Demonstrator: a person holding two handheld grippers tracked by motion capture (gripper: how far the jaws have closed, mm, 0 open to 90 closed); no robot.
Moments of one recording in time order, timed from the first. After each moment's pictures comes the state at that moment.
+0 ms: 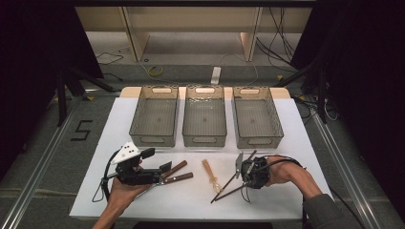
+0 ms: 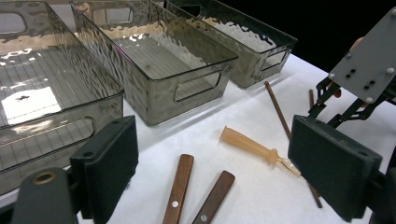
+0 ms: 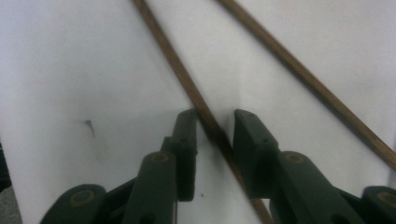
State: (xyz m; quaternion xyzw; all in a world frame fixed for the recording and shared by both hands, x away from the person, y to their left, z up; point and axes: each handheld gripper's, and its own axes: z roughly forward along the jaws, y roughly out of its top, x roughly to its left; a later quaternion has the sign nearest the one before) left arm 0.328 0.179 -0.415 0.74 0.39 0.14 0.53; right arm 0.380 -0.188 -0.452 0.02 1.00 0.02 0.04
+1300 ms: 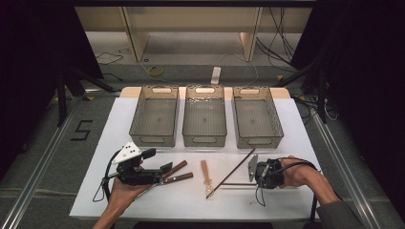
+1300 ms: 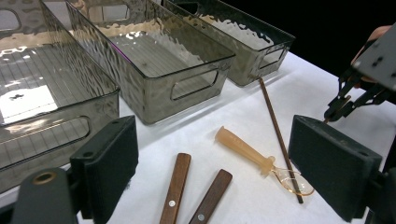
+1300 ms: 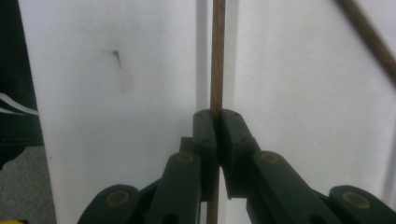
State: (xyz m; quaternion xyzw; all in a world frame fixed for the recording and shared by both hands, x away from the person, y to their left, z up) left arm 0.329 0.177 -0.416 0.74 0.39 0.14 0.53; right arm 0.369 -0.222 -0.436 0.00 1.00 0.03 0.05
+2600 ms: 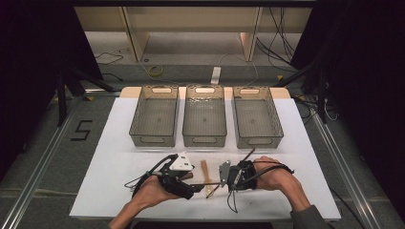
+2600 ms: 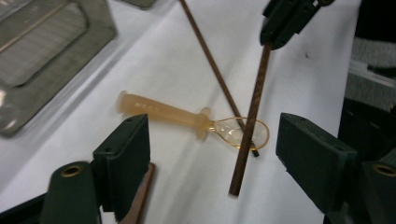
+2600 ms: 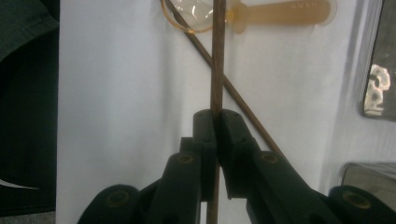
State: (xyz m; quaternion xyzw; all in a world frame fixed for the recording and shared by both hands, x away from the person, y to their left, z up) left arm 0.335 0.075 -0.437 0.90 0.20 0.06 0.39; right arm 0.343 -0.140 -0.413 -0.06 0.99 0.08 0.12
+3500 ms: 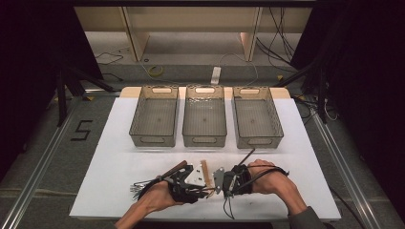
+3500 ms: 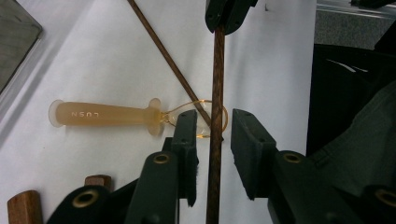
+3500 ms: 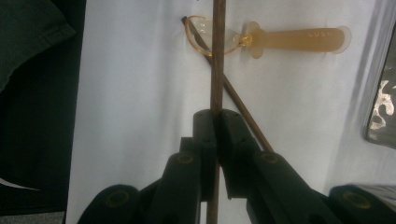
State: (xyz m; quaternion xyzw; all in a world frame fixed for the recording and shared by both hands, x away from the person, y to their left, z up) left arm 0.322 0.054 -0.444 0.93 0.12 0.06 0.33; right arm 0.331 -0.127 -0.414 -0.08 0.99 0.07 0.11
